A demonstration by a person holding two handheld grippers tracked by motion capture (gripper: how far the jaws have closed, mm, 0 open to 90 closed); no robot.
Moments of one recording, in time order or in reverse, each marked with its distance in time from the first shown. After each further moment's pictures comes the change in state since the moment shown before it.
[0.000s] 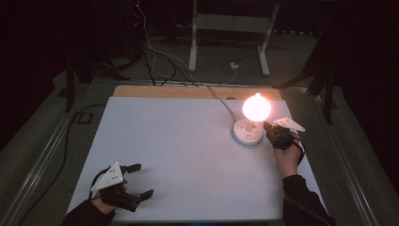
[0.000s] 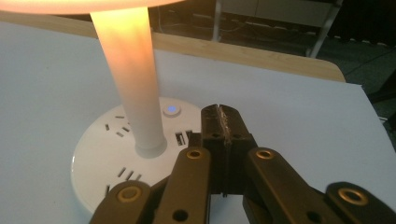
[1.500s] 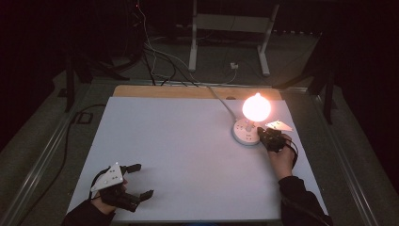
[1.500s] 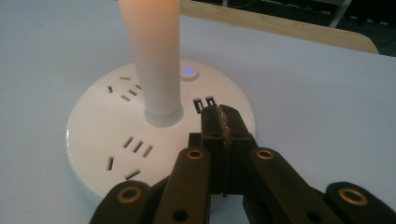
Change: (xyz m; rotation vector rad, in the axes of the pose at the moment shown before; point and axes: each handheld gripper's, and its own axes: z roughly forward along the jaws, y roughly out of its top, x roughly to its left) left arm 0.000 0.000 0.000 0.001 -0.002 -0.003; right arm 0.011 -0.018 0.021 0.091 0.022 -0.036
